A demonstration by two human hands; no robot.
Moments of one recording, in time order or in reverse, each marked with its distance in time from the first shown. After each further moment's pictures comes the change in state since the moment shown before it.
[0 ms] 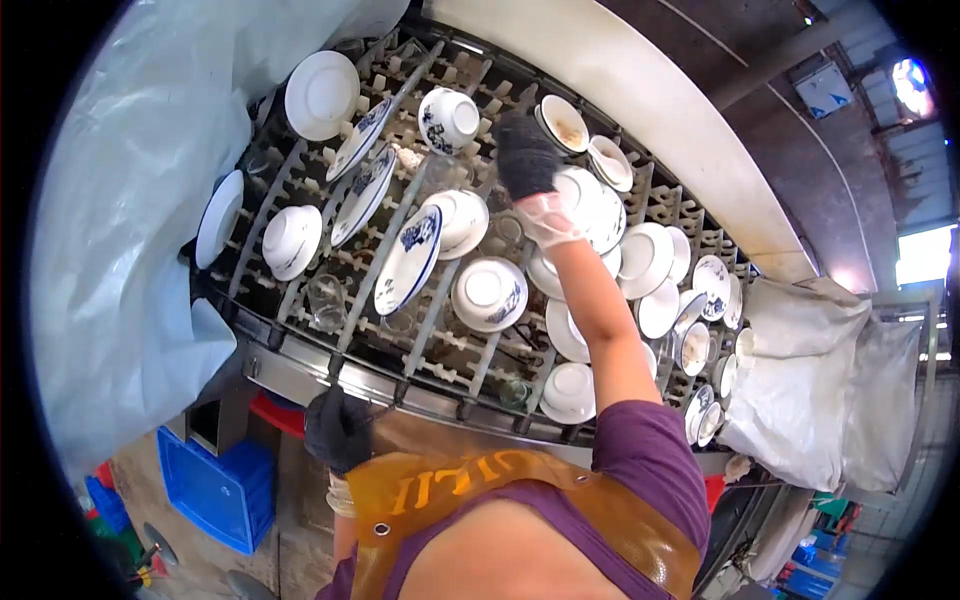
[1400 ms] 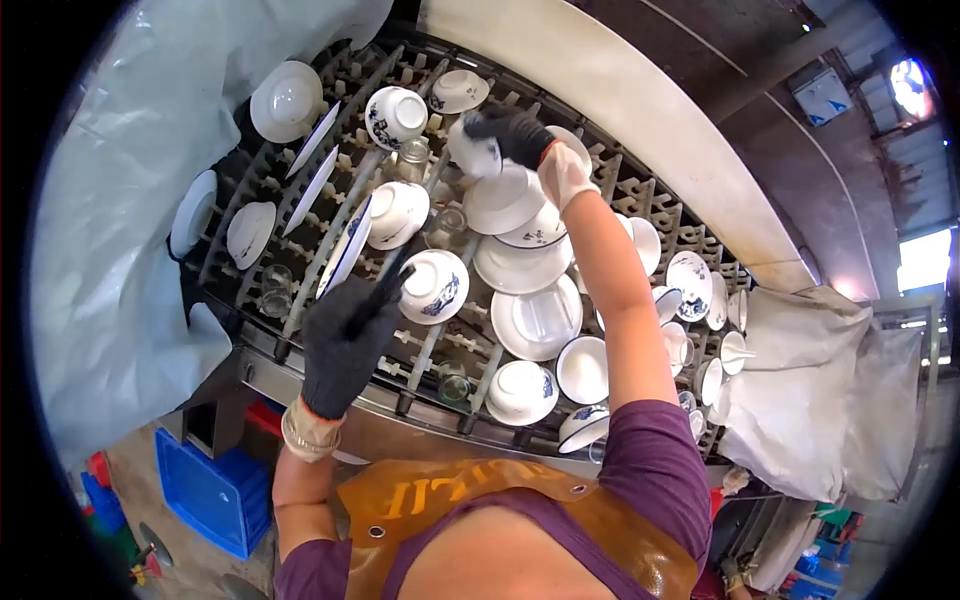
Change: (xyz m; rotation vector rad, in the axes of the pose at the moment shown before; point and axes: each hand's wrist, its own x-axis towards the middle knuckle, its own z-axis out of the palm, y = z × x) left_hand 0.126 0.149 0.035 -0.739 -0.358 -0.290; right_hand 0.026 0.083 -0.031 1.184 -0.789 0.517
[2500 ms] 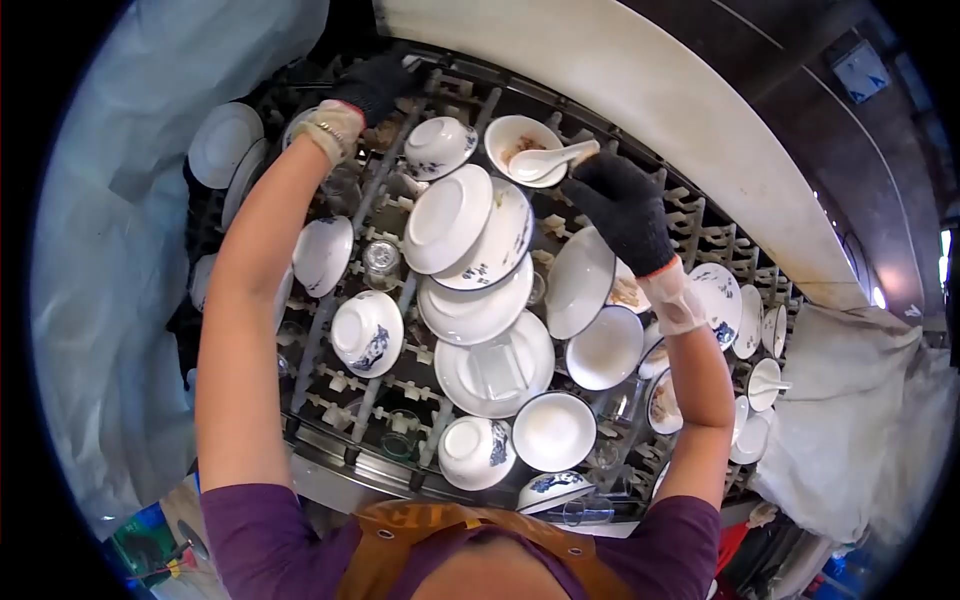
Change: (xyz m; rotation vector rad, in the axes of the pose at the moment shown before) left_hand 0.353 -0.067 0.144 1.217 -0.321 0.460; right_hand -0.183 0.006 -0.098 -0.260 0.422 -0.184
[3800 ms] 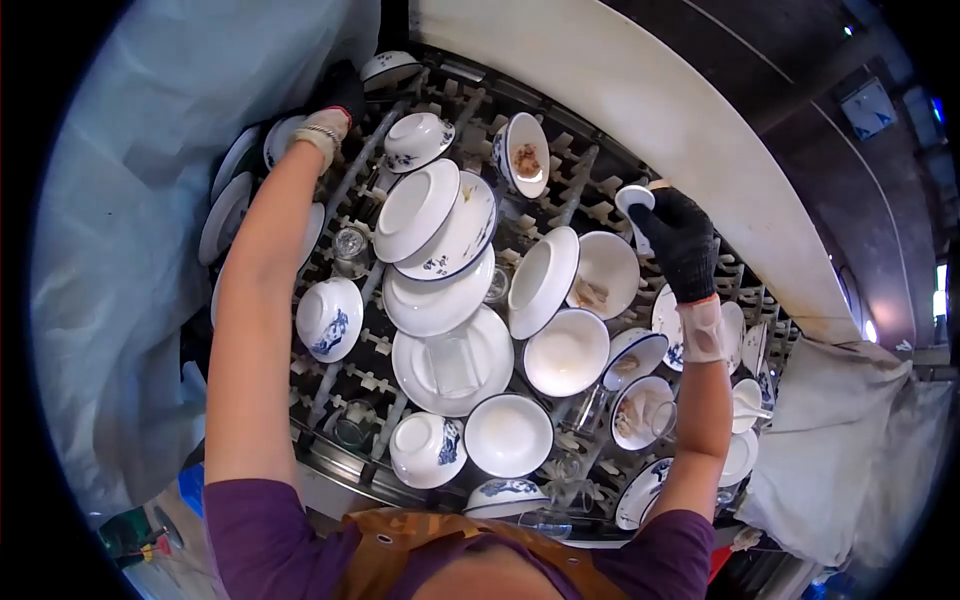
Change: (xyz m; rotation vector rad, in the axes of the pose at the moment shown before) left_hand 0.003 -0.062 0.089 -0.036 0.334 -0.508; right_hand -0.034 0.055 -0.082 -0.086 0.207 0.179
